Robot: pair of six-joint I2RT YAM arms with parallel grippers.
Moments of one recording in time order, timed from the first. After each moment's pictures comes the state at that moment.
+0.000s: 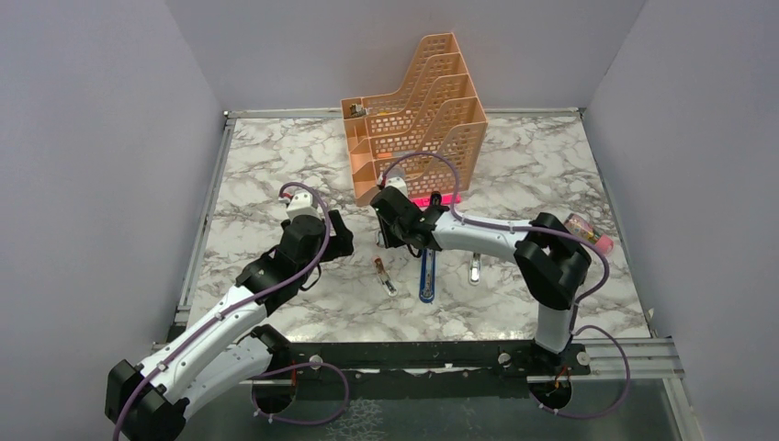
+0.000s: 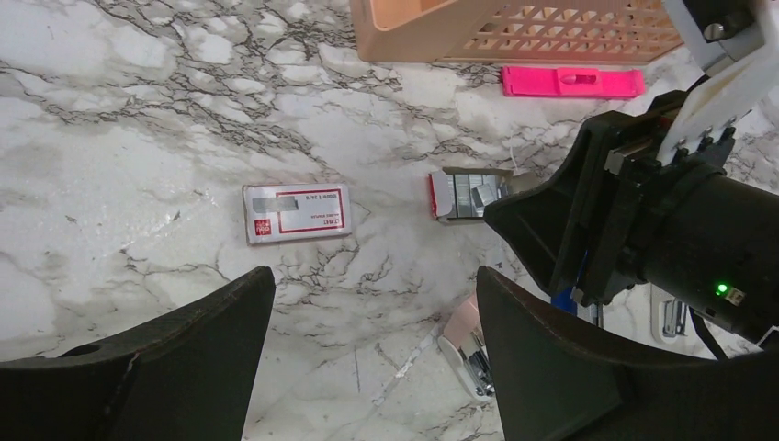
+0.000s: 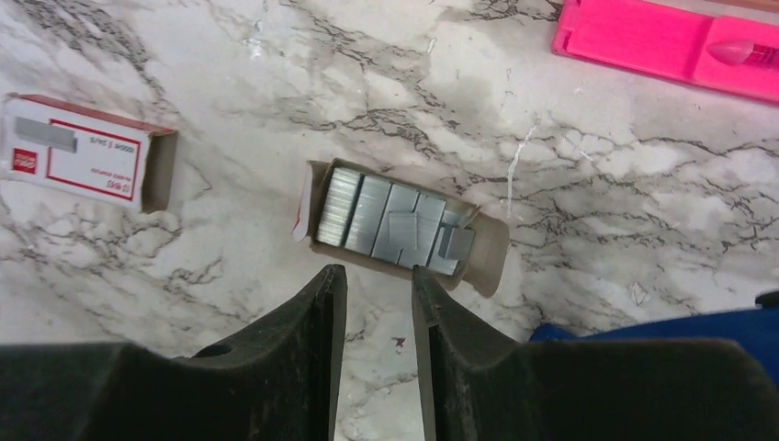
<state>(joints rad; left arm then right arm) -0.64 0.80 0.60 -0.35 -0.34 -0.62 0.94 1.84 1.28 -0.32 0.32 0.47</state>
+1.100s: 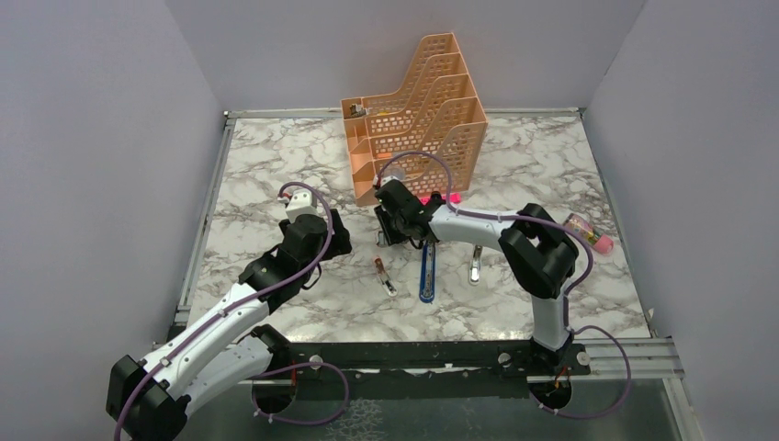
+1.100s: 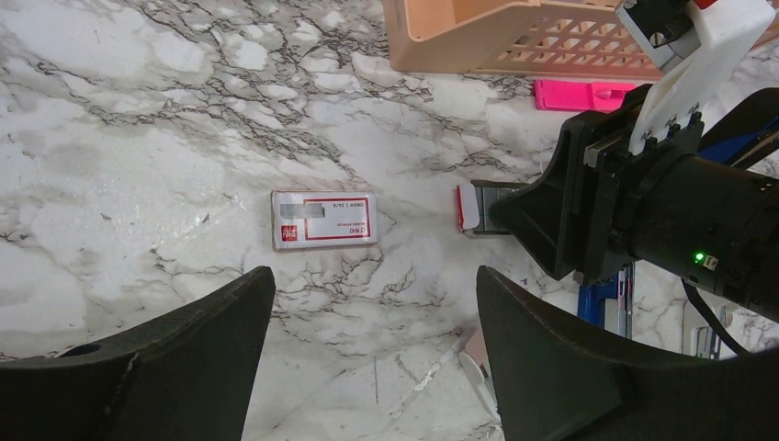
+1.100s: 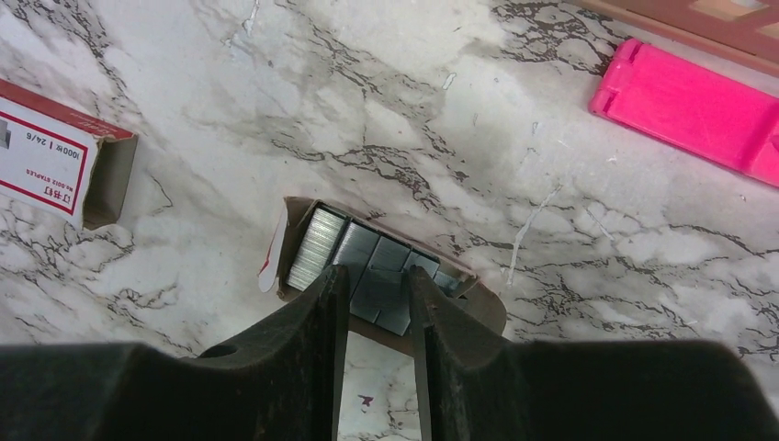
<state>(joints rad) -0.64 0.83 0.60 -0.35 -0.41 -0.62 0.86 1.97 1.31 -0.26 0.16 0.30</state>
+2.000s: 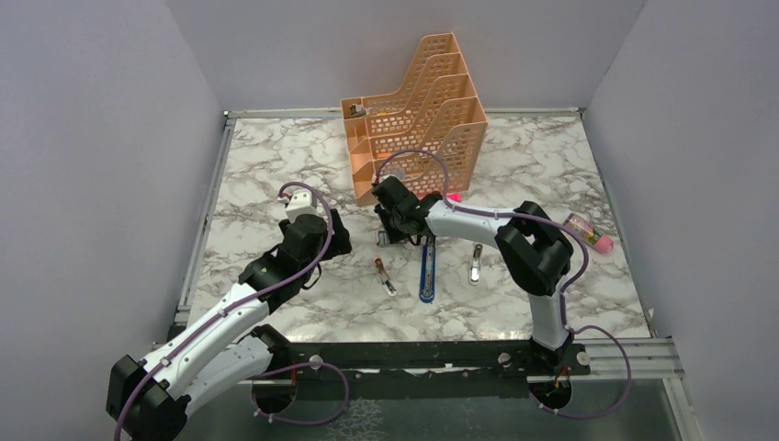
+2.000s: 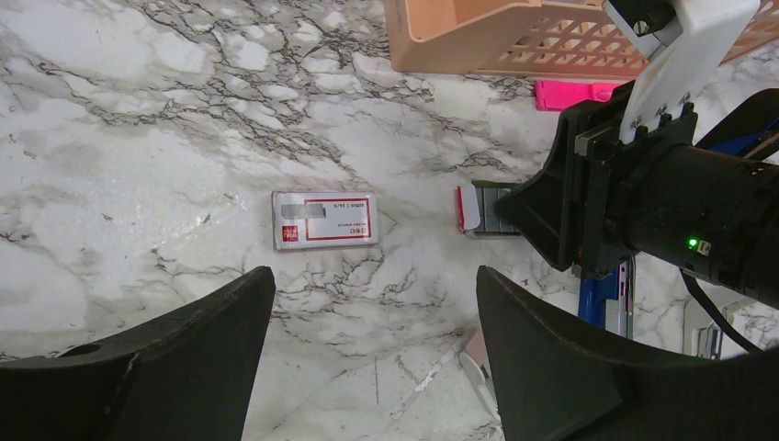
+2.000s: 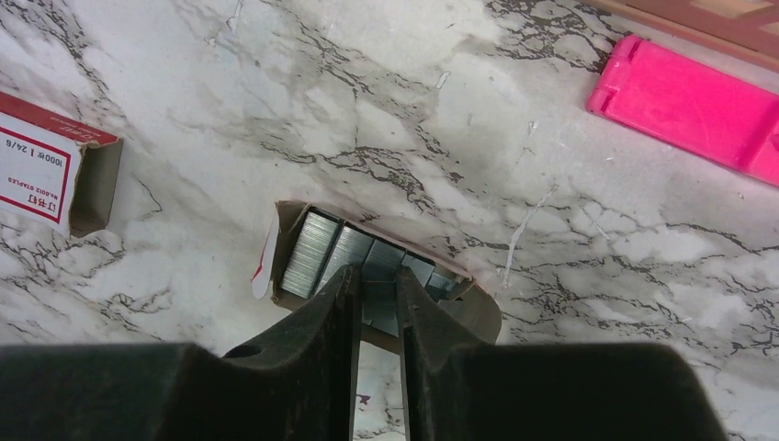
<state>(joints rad) -0.64 0.83 0.60 -0.35 -0.41 -0.62 0.86 2.00 1.38 -0.33 0.16 0.30</state>
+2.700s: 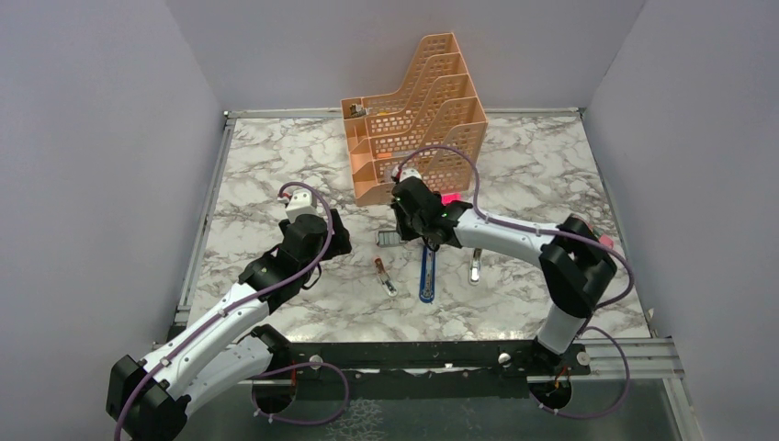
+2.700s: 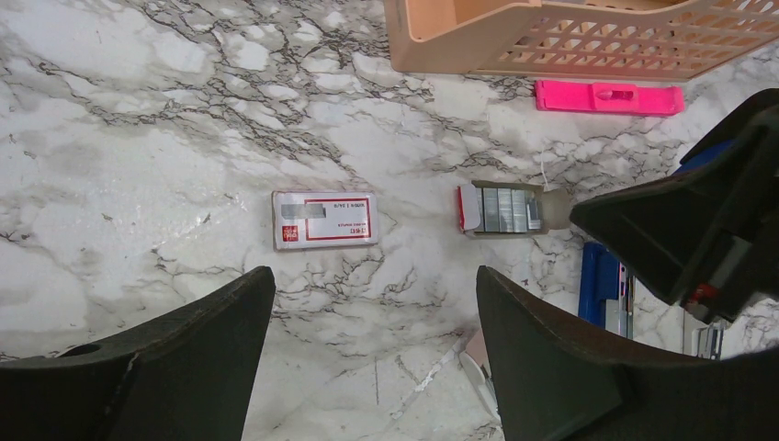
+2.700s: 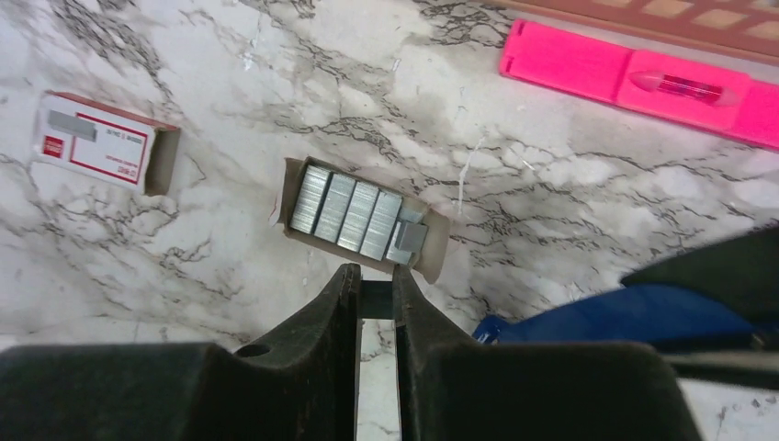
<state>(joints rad) -0.64 0.83 0.60 -0.35 -0.41 -0.62 0.86 1.79 1.21 -0.27 0.21 0.37</state>
